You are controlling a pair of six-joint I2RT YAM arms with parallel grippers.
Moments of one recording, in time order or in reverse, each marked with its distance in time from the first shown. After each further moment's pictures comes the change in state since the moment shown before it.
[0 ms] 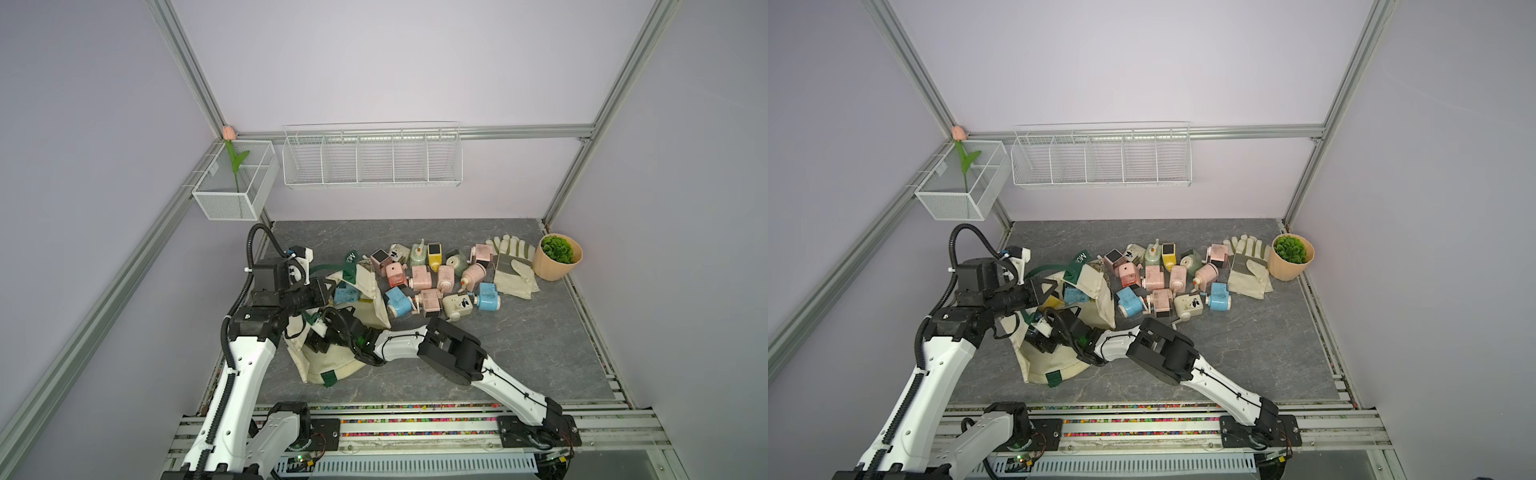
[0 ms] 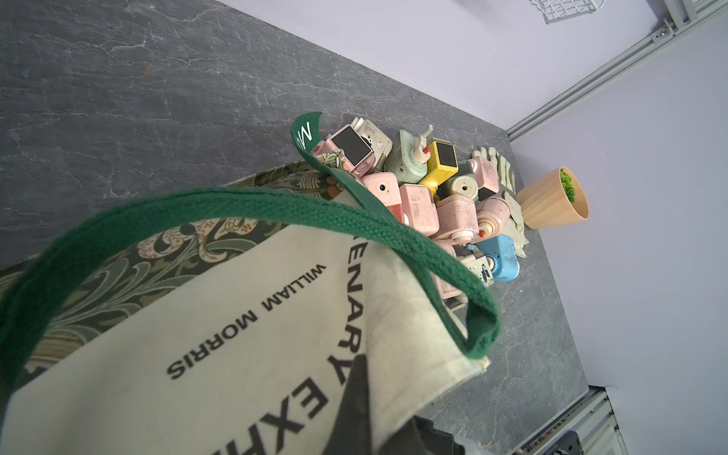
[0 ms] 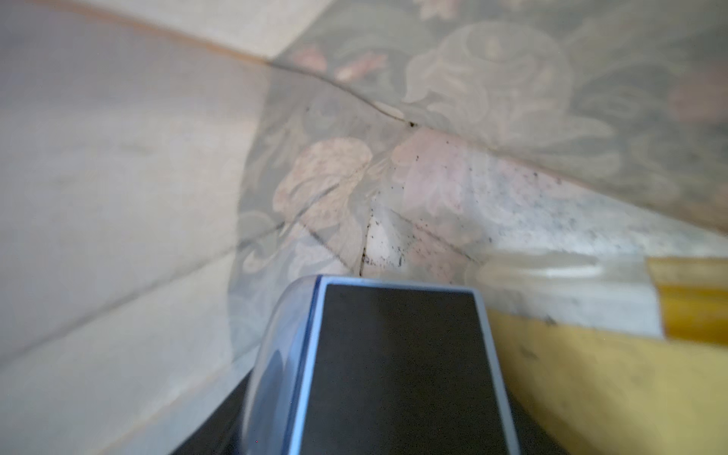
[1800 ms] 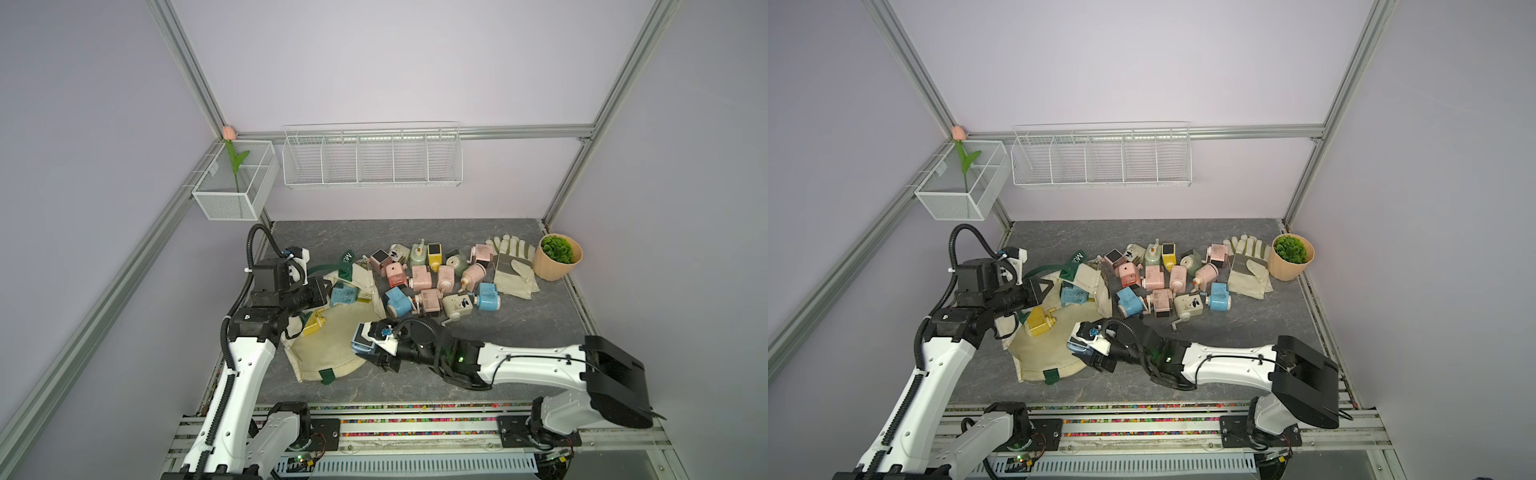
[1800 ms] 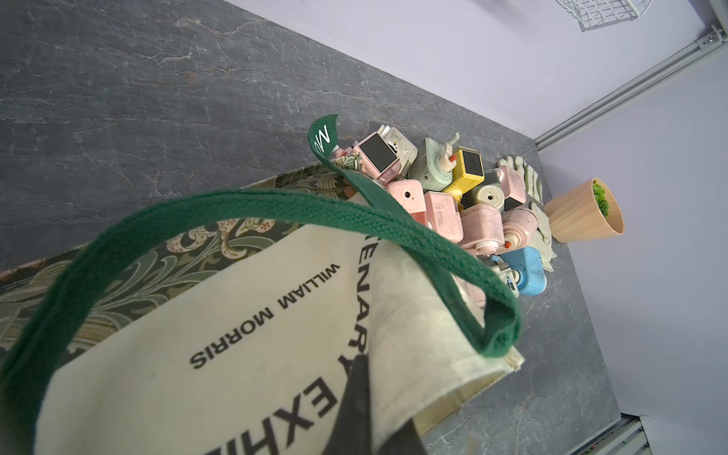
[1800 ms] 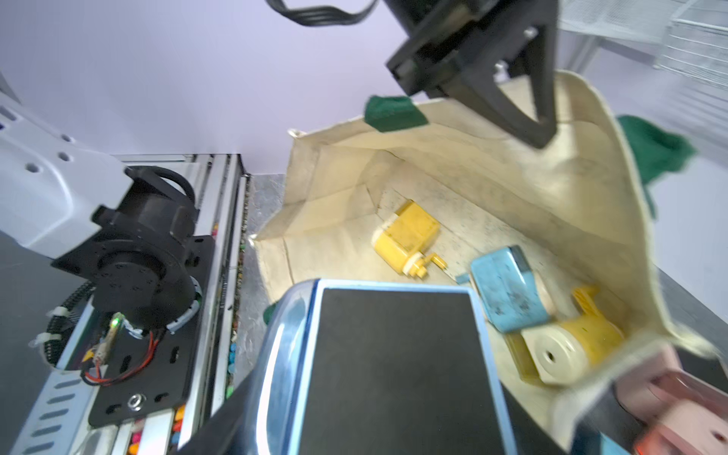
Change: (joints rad) left arm -0.001 -0.003 0.000 -0.012 -0.084 0.000; right arm 0.041 -1.110 -0.898 -0.296 0.100 -0.124
